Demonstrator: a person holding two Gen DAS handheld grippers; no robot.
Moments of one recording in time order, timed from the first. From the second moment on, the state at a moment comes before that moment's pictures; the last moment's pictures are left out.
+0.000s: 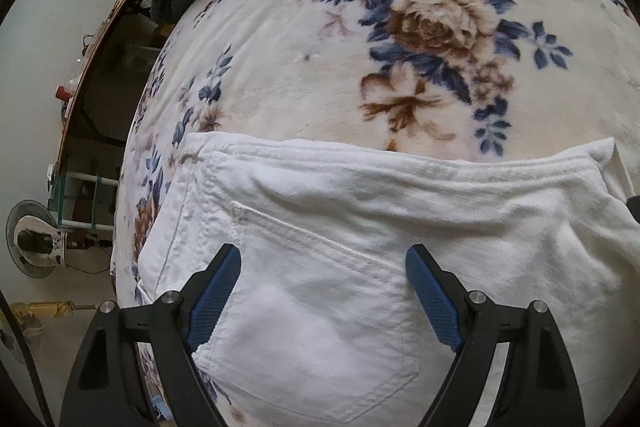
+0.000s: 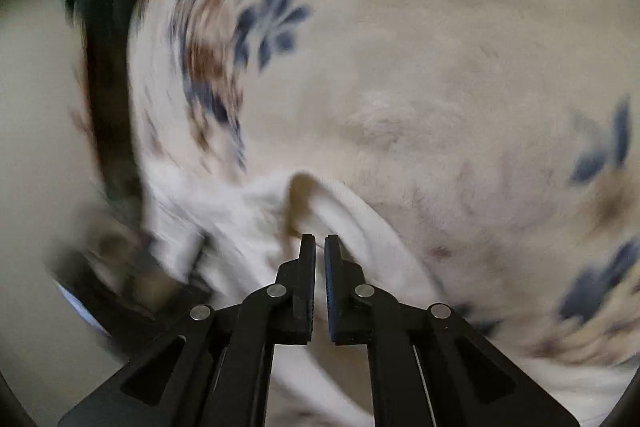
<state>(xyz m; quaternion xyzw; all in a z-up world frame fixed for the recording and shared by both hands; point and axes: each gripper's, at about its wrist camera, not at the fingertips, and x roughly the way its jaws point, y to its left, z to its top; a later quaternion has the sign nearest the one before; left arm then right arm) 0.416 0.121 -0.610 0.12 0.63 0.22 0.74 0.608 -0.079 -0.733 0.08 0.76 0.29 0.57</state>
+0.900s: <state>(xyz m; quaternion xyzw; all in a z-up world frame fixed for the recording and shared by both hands) 0.420 0.108 -0.599 0.11 0.62 0.22 0.75 0.612 -0.181 -0.710 0.17 0.74 0.28 0.59</state>
